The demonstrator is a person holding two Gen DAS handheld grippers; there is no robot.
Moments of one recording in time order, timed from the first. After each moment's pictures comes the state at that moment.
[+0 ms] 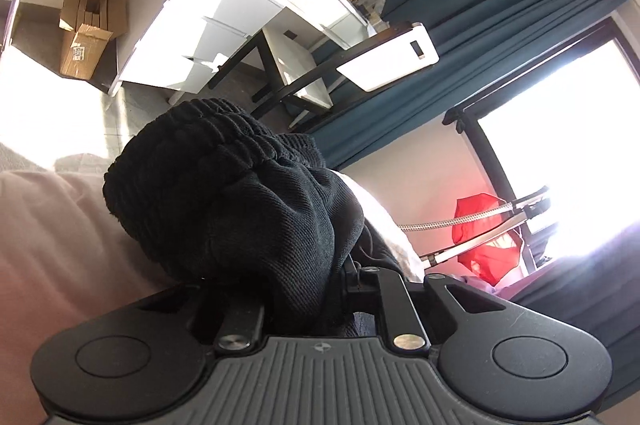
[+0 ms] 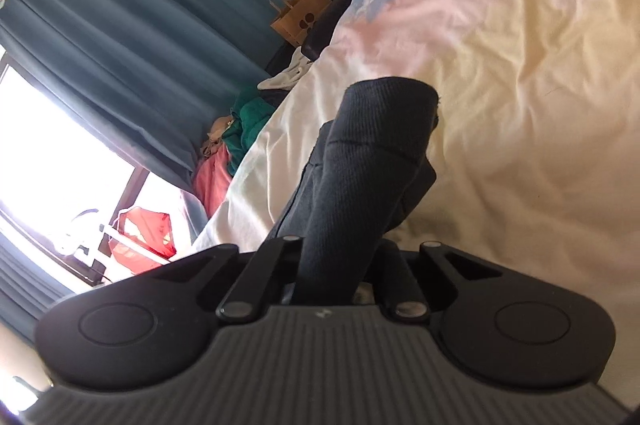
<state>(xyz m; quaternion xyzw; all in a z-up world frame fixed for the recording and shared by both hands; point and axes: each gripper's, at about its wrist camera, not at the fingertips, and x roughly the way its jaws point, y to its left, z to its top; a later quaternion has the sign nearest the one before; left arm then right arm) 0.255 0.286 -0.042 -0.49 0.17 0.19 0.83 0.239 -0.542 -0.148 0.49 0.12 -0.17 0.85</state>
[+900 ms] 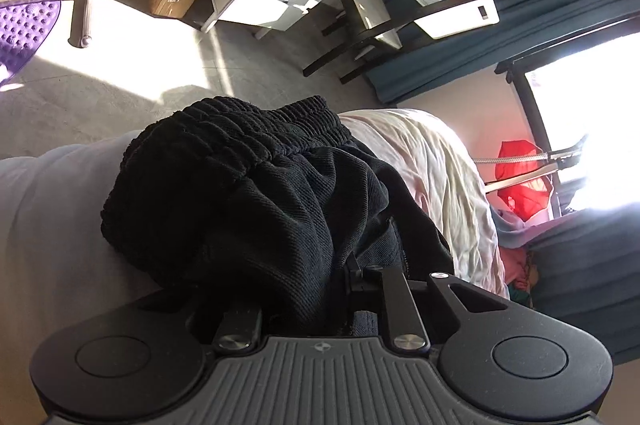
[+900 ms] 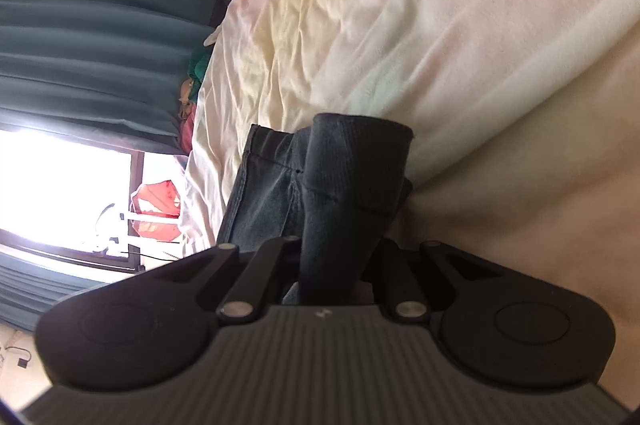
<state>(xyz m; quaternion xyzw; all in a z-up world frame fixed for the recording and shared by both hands) 0.006 0.356 -0.078 -0.50 0.30 0.17 0.79 0.071 -0.575 -0.218 0.62 0.21 -0.13 0.75</state>
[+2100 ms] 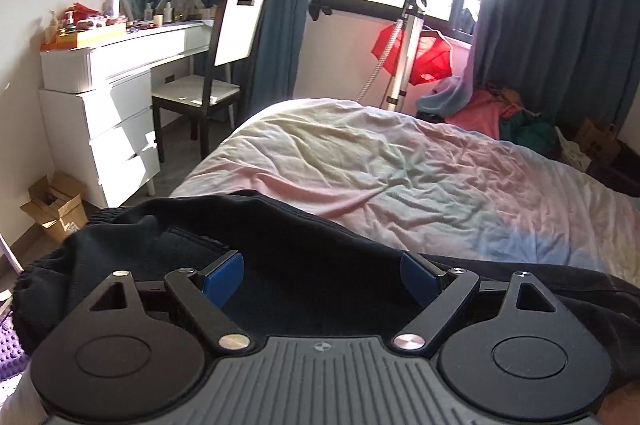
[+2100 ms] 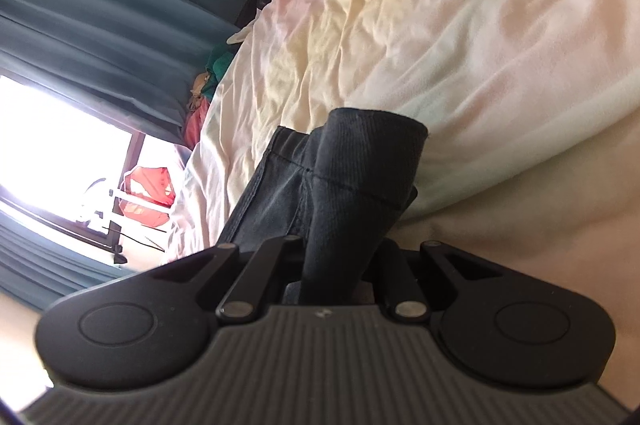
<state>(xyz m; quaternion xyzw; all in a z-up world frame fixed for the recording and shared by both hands) 0.070 0.092 -0.007 -0.08 0.30 0.04 0.95 0.071 -0.567 -0.196 0.55 0.20 -0.13 0.80</state>
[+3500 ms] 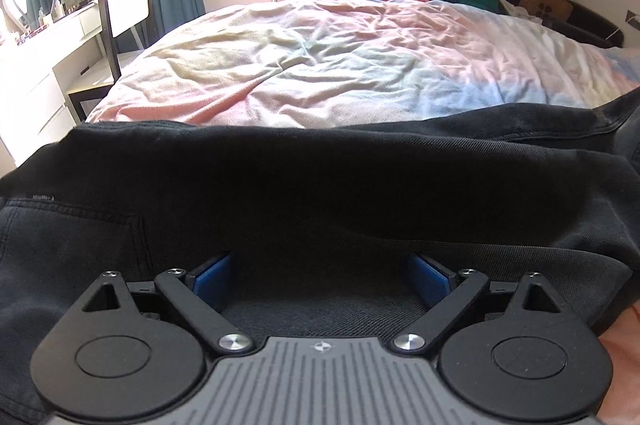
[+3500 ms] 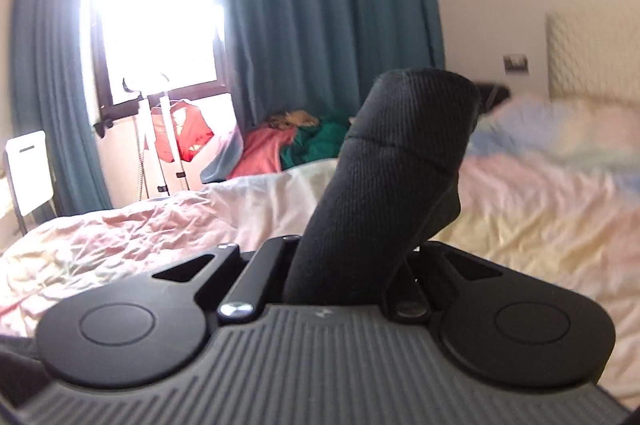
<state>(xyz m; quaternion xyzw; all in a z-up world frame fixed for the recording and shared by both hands) 0.111 0.033 -0.099 0.04 0.39 -0.04 0.92 0.095 -0.373 -0.031 0.04 0.10 -0.10 0.99</state>
